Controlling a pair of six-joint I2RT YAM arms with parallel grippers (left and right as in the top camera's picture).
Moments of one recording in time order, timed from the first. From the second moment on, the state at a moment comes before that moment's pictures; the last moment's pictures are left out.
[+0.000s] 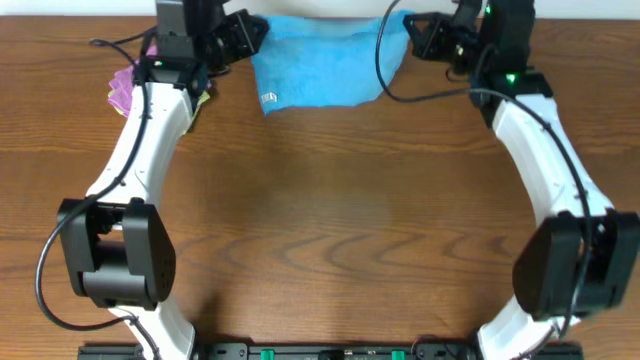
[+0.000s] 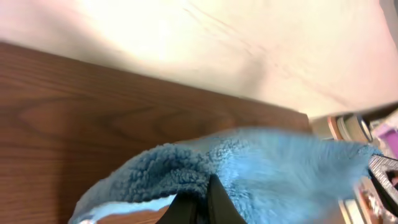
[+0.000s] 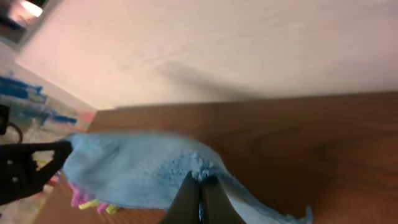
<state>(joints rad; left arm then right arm) -0.08 1.90 1.62 -0.23 0.55 -0.53 0.08 1.86 1.58 -0.14 -0.54 0.44</state>
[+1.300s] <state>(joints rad) -0.18 1.90 1.62 -1.16 0.69 -0.07 0.06 1.73 1.54 -1.14 -0.41 -0.06</state>
